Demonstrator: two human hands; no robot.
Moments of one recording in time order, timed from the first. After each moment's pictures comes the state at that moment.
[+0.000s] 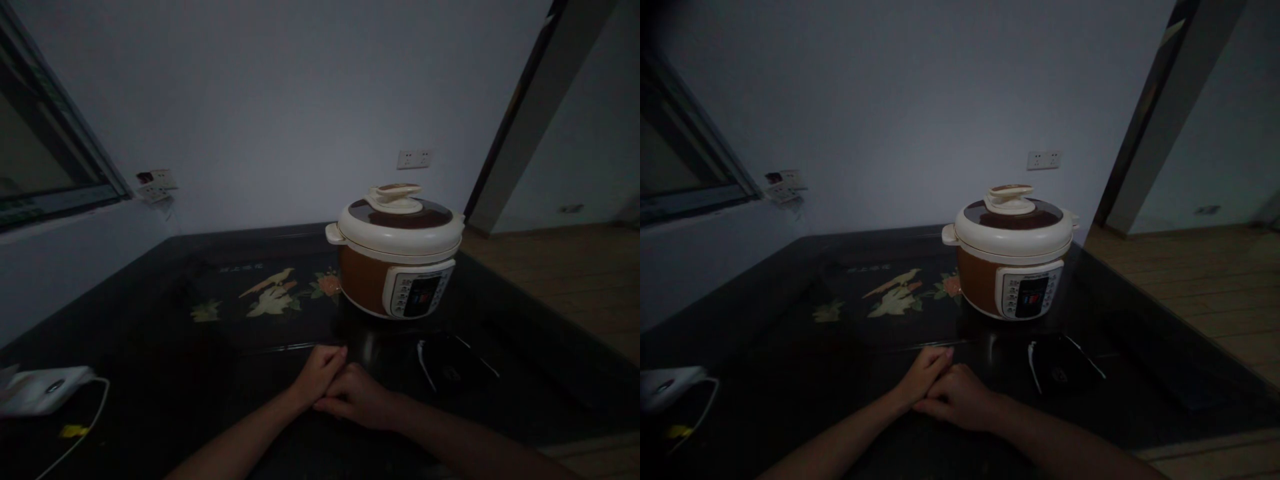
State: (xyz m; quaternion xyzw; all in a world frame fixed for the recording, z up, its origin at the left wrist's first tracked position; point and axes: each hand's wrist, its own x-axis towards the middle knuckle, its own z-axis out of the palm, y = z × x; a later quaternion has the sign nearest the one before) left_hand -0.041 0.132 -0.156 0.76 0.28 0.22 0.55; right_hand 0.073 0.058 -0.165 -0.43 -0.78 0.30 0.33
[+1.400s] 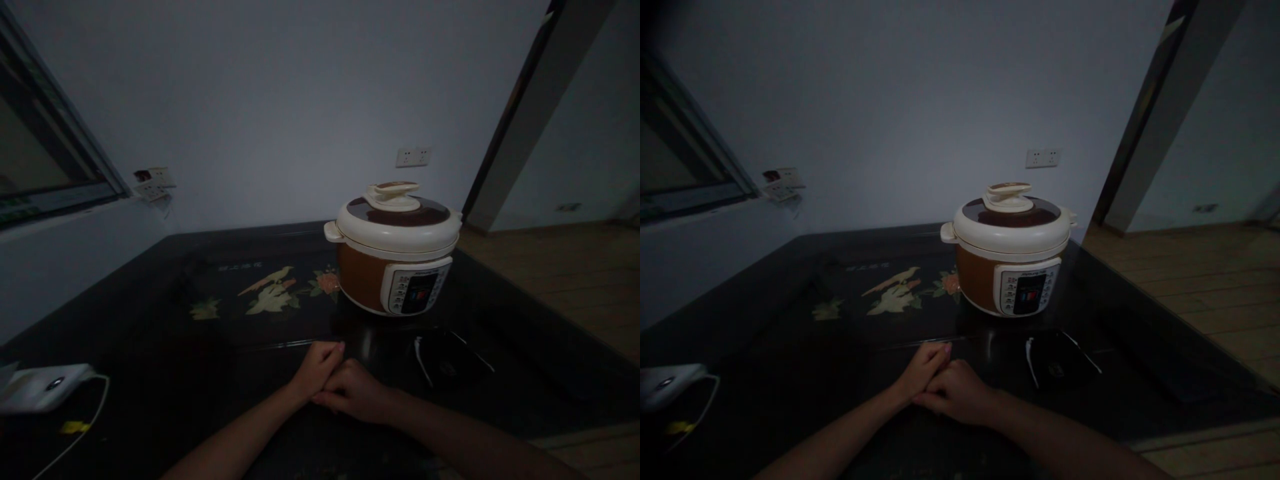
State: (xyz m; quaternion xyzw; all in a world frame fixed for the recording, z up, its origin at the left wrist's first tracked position) left_hand -0.041 0.133 -0.156 0.75 0.28 0.22 0.55; right_hand 0.072 0.060 -0.169 -0.43 -0.78 0.29 0.35
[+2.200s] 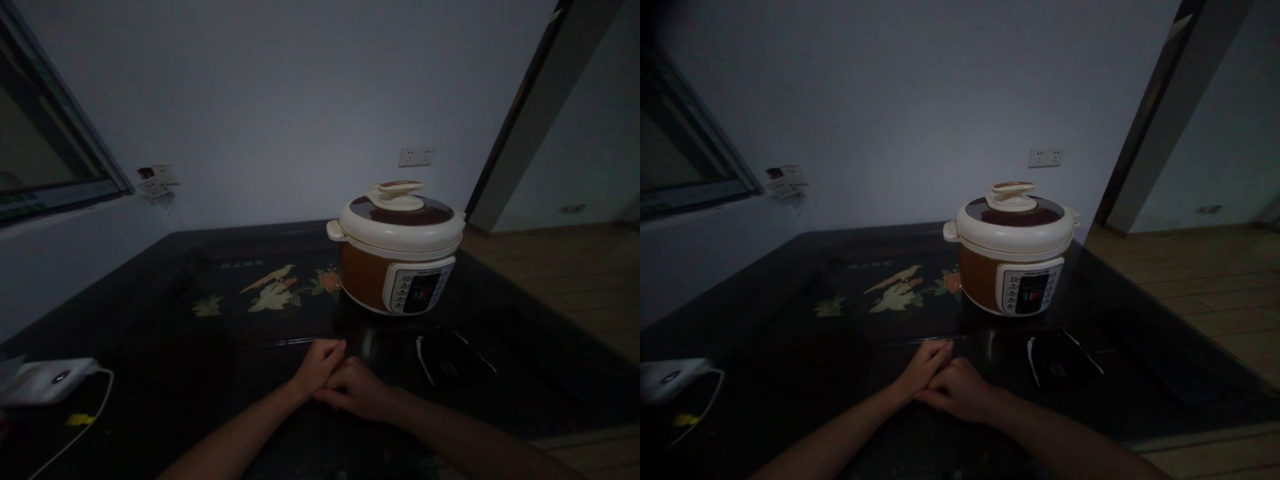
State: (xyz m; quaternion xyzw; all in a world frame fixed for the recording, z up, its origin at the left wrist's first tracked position) left_hand -0.041 0.134 -0.153 0.76 0.27 0.23 0.54; right_hand 0.071 0.059 -0.167 -0.42 -0.79 0.27 0.35
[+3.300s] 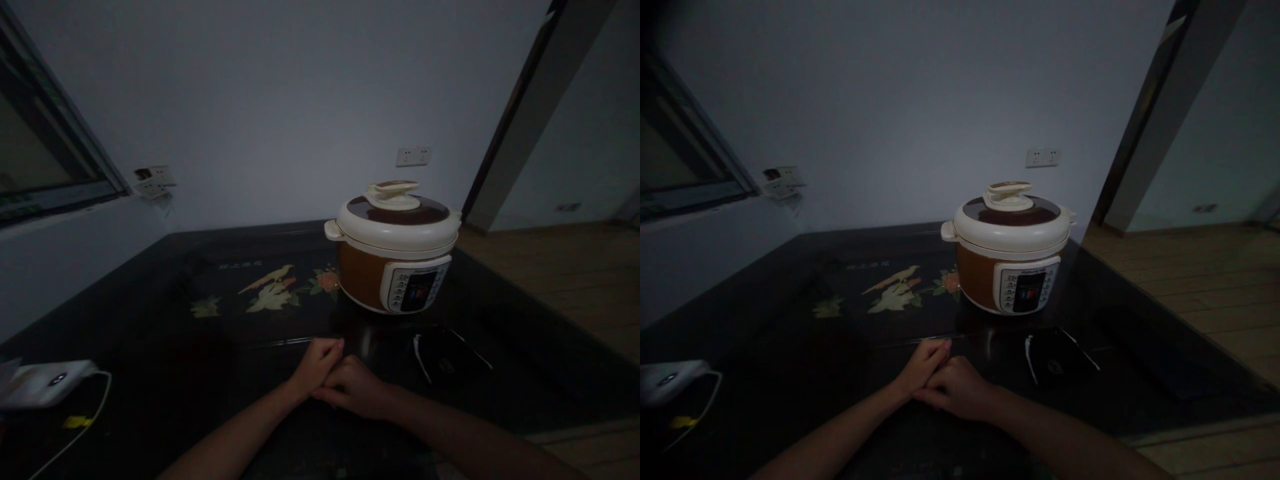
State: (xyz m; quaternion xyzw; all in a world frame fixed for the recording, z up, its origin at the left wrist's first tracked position) left_hand -0.042 0.133 -0.152 0.76 0.28 0.23 0.54; right_hand 0.072 0.059 -0.166 -0.44 -0.80 0.24 0.32
